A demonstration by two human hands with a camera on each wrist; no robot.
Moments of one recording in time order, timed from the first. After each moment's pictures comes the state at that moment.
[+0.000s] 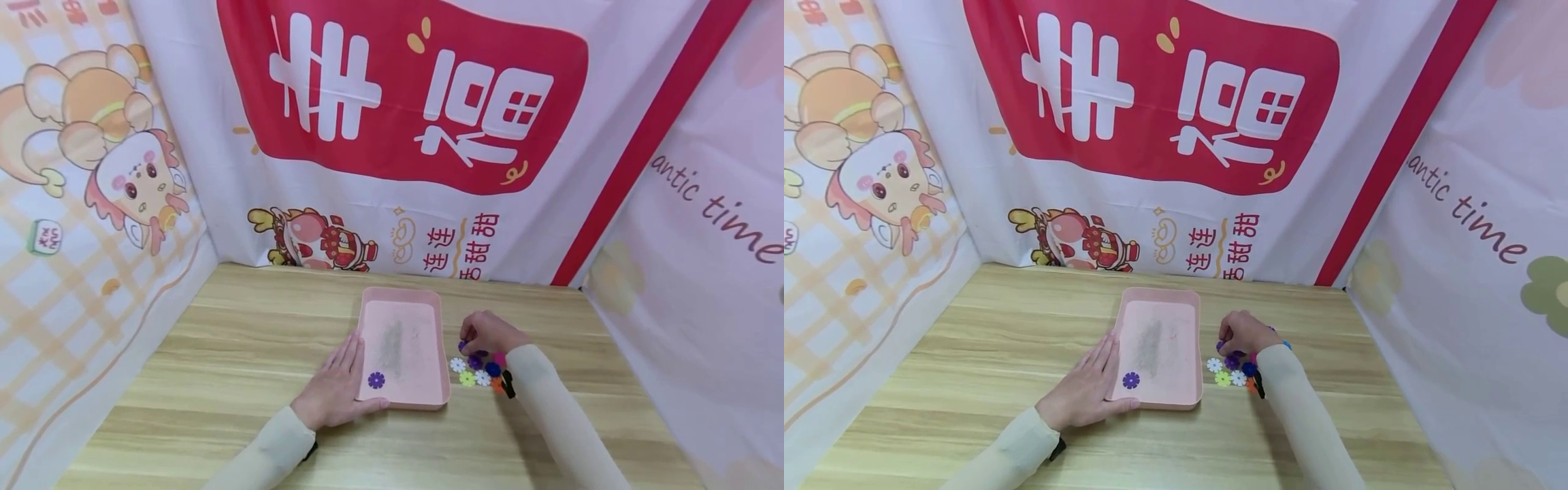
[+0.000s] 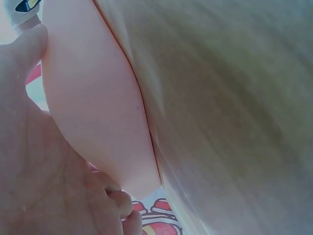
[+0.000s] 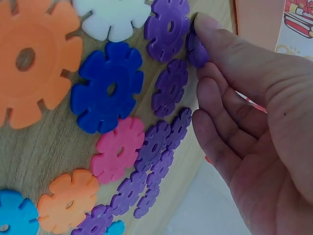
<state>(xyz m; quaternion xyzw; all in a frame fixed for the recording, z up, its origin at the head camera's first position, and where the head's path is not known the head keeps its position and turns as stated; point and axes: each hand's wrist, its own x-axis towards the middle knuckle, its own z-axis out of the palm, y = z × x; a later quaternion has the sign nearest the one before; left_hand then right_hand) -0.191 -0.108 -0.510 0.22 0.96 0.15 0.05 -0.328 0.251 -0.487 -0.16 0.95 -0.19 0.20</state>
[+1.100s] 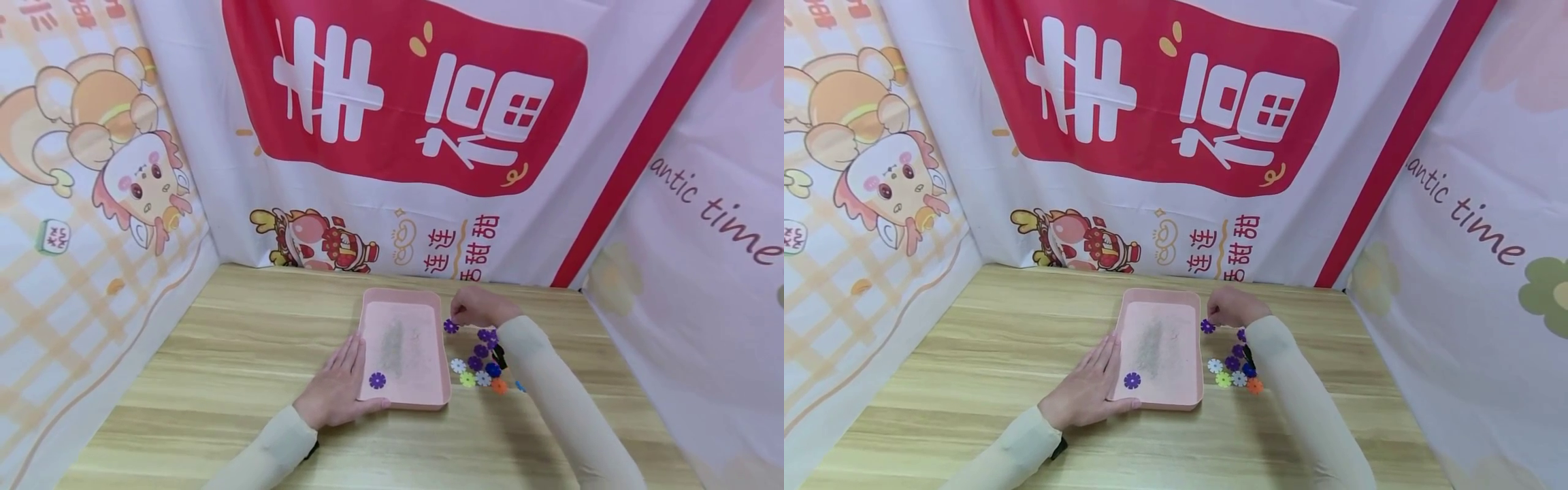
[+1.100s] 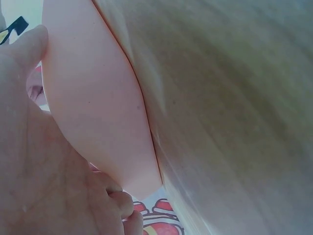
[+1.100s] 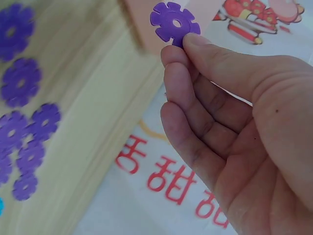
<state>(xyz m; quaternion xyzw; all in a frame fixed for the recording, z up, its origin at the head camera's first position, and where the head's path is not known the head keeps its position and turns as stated) -0.189 -0.109 -0.507 0.22 0.96 0.15 0.05 -0.334 0.215 -0.409 -0.28 0.94 -0.11 0.18</state>
